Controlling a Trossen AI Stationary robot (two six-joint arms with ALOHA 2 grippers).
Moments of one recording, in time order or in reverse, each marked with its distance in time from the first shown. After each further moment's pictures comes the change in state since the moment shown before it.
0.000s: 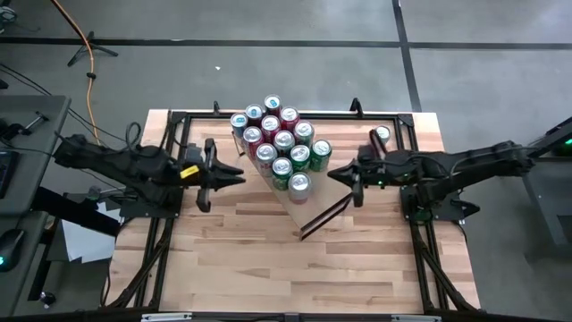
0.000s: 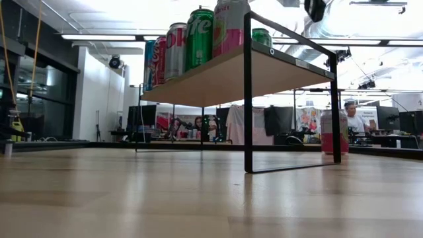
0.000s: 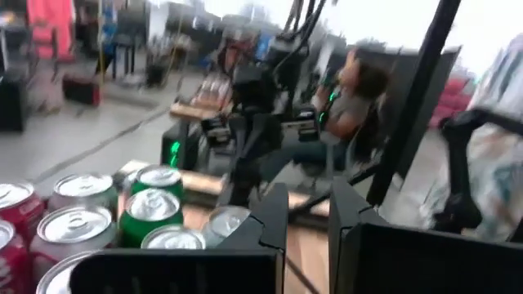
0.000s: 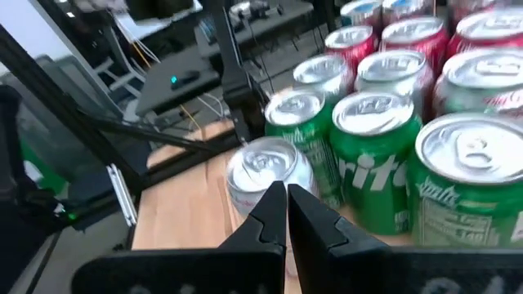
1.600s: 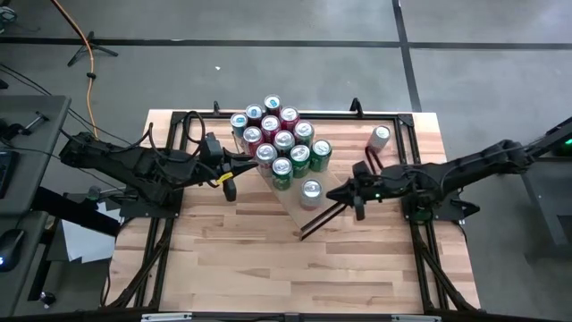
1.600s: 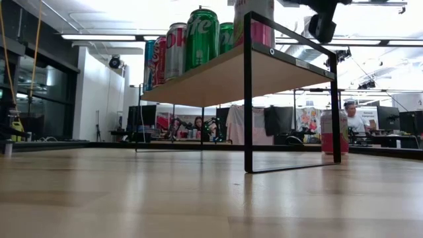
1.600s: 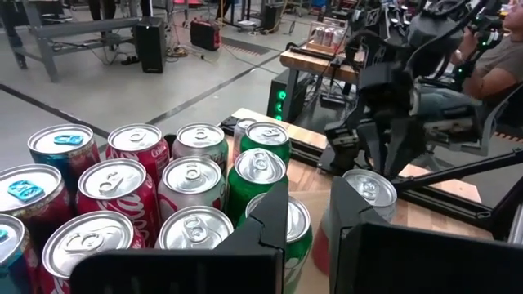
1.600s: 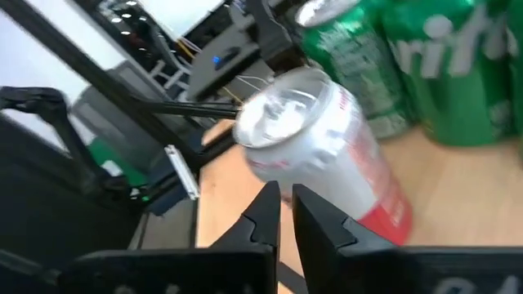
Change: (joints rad) left arm -0.006 0.203 0.237 -0.336 -0.337 -0.129; right arm 0.062 -0.014 -0.223 0.241 -0.101 0.218
